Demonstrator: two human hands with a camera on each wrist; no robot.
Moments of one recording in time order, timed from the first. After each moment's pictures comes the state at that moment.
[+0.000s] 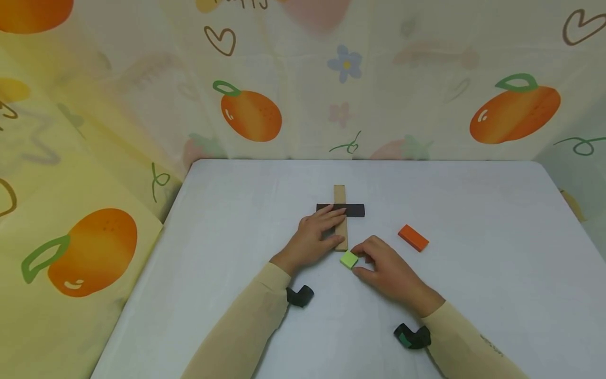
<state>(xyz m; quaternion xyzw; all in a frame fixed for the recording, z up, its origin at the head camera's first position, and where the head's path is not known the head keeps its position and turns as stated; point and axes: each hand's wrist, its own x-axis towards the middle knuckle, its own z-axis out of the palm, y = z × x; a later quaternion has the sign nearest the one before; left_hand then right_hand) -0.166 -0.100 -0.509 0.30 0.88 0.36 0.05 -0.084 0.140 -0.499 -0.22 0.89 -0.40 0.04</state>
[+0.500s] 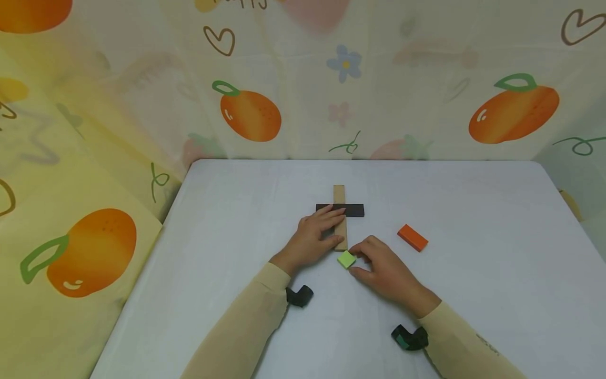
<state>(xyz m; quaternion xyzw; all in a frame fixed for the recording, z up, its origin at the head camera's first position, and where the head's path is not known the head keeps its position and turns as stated) -0.166 -0.100 -0.510 0.30 0.89 0.35 0.05 -0.083 0.133 -0.498 -0.22 0.90 -0.38 0.03</state>
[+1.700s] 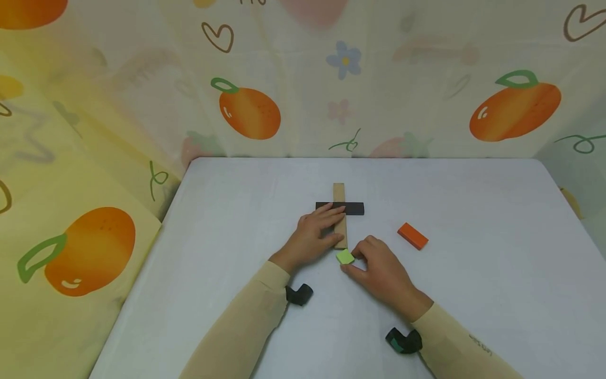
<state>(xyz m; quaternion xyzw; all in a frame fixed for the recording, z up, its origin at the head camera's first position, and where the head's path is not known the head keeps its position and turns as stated) -0.167 -0.100 -0.512 0.30 0.88 0.36 0.05 -0.077 0.118 -0.502 -0.16 0.93 -0.33 -0.02</state>
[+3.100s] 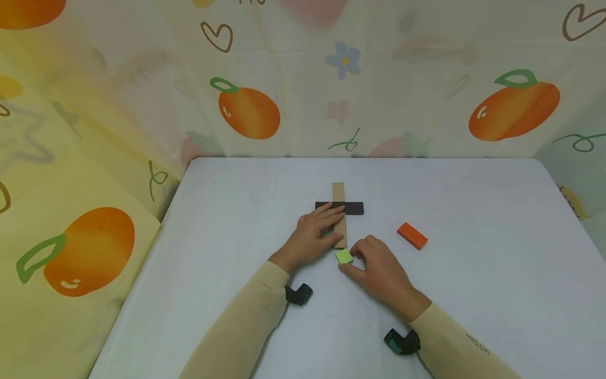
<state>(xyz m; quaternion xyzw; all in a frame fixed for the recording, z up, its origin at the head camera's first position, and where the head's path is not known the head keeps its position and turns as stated) -0.167 -0.100 -0.510 0.30 0.88 0.36 0.05 -0.077 0.115 -0.505 -0.17 0.93 -0.33 -0.03</state>
